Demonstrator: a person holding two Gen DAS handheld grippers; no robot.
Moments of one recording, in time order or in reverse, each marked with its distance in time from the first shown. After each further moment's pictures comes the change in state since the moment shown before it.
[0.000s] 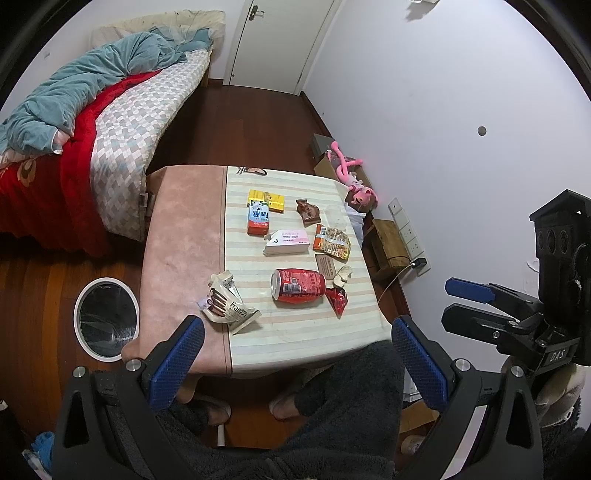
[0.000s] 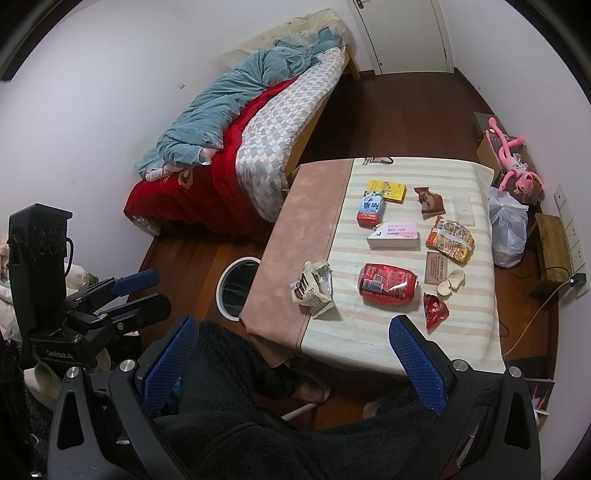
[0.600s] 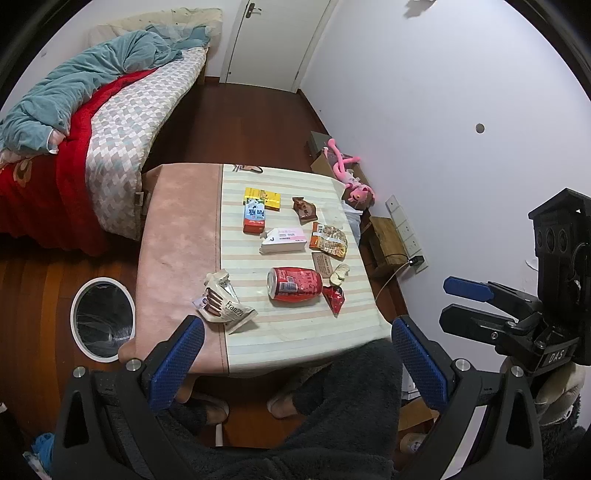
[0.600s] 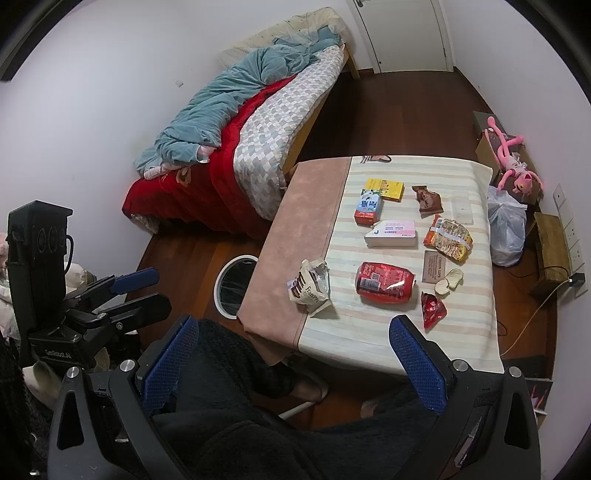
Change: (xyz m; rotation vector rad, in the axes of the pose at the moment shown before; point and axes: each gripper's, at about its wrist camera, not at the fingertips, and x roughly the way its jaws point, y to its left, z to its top) left arm 0.009 0.004 -0.003 0.000 0.008 -0.014; right arm -0.001 -0.002 -0.001 -0.005 0.000 -0.001
